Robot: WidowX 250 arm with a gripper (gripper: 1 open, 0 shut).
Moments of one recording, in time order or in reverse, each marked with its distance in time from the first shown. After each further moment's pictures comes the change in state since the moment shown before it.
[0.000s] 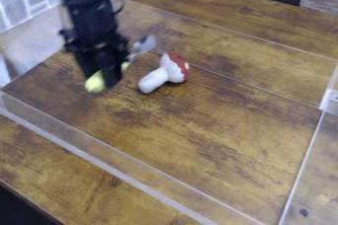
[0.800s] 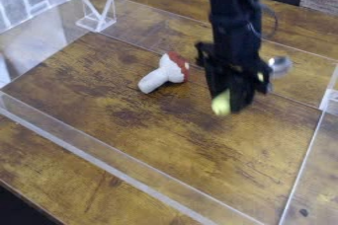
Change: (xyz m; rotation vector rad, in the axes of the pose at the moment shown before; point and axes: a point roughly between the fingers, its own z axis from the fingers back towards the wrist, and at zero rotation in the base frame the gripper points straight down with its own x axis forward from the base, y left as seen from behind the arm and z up) arm 0.045 -0.140 -0.053 -0.014 0.017 -0.322
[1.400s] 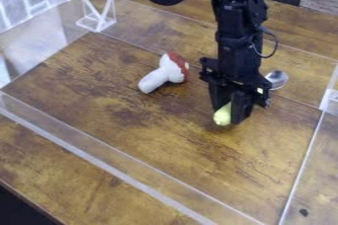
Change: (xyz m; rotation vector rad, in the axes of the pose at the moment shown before) arm 0.011 0.020 -0.013 0.016 0.041 0.056
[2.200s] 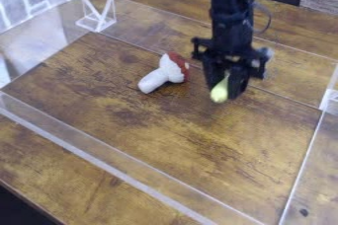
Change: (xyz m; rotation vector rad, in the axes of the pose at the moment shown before) arm 0.017 0.021 0.024 0.020 -0.057 0.122
